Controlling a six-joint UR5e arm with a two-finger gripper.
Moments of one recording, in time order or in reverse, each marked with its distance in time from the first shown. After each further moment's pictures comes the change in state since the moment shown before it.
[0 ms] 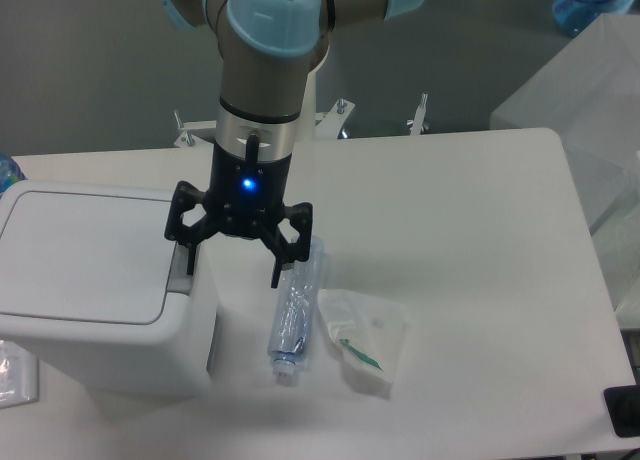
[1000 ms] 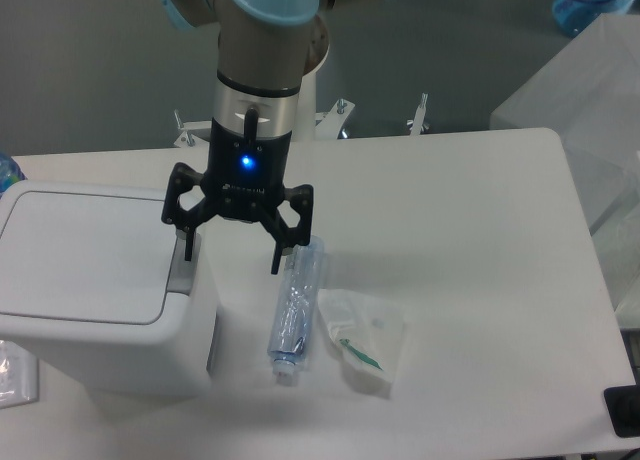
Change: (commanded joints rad) arm 0.003 0.014 0.017 -0.029 -0.003 0.003
